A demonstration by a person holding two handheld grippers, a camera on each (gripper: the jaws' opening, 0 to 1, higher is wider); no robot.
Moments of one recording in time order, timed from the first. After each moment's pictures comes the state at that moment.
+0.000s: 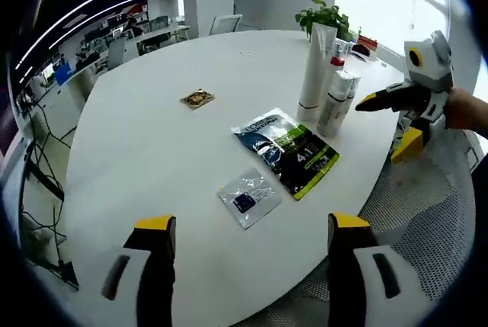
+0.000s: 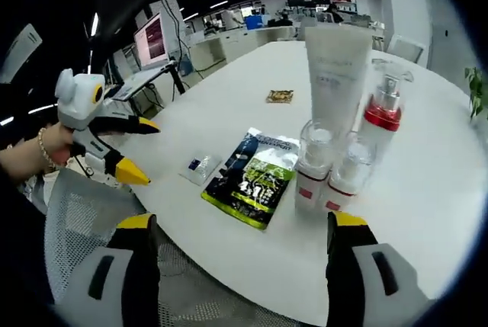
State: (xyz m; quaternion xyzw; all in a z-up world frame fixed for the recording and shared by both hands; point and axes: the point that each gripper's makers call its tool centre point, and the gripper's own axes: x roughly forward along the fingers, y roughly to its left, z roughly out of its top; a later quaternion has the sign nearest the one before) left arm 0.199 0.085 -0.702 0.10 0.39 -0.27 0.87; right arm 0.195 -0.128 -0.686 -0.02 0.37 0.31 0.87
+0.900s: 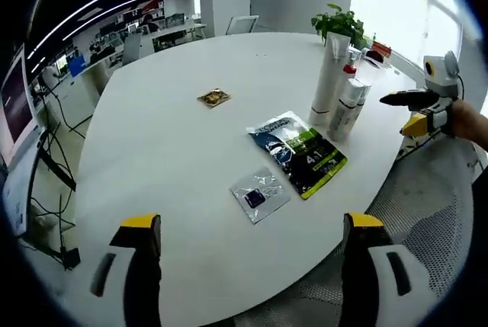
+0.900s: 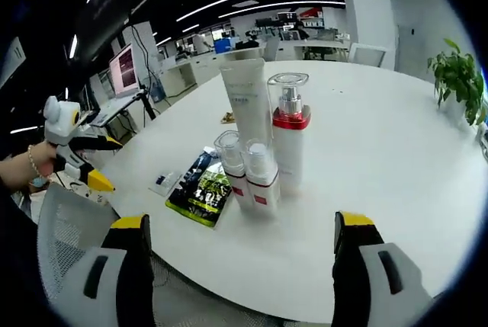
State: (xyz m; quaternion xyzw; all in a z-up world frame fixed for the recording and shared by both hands) left arm 0.197 0.096 -0.692 0.09 0.39 -0.23 0.88; right arm 0.202 -0.185 -0.677 0.01 0.32 0.25 0.91
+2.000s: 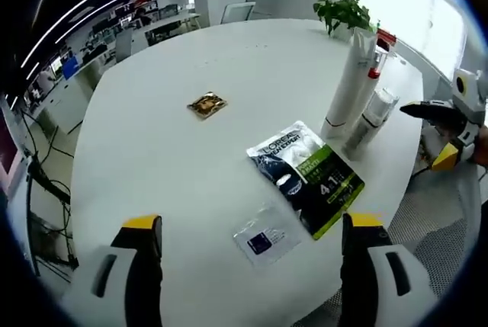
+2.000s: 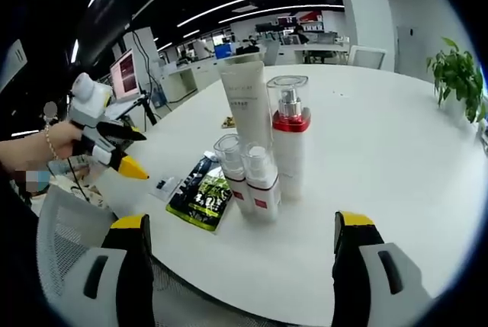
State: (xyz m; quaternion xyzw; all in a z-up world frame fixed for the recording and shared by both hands) left arm 0.268 0.062 -0.700 0.12 0.43 -0.24 0.87; right arm 0.204 -0.183 -0.678 0.01 0.31 0.25 0.92
